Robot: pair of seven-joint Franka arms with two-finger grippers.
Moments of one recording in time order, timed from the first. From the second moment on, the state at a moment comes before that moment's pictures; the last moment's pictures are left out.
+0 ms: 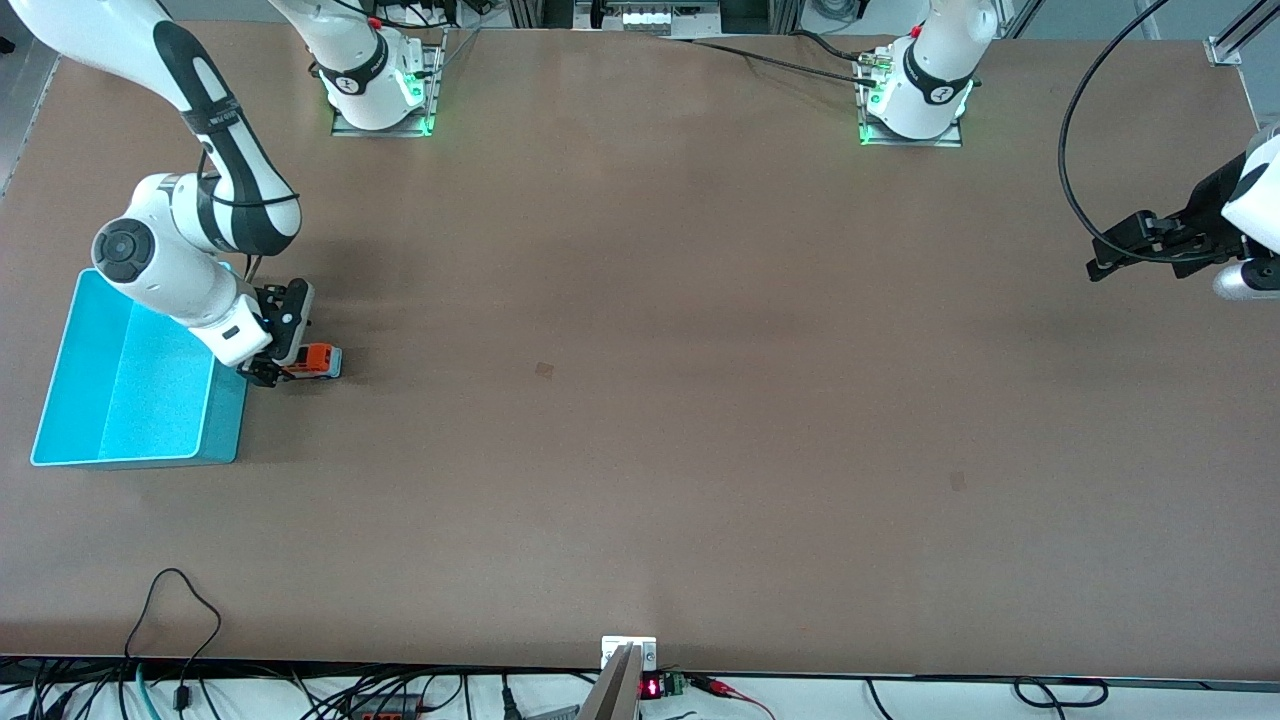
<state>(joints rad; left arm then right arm) 0.08 0.02 -0.06 -1.62 -0.03 1.63 -0.05 -0.25 0.33 0.19 -2.24 -0.10 2.58 -1.47</state>
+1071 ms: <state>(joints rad) 0.08 0.03 -0.06 -1.62 -0.03 1.66 -0.04 -0.27 0.33 0.22 -2.19 -0.09 2.56 -1.15</state>
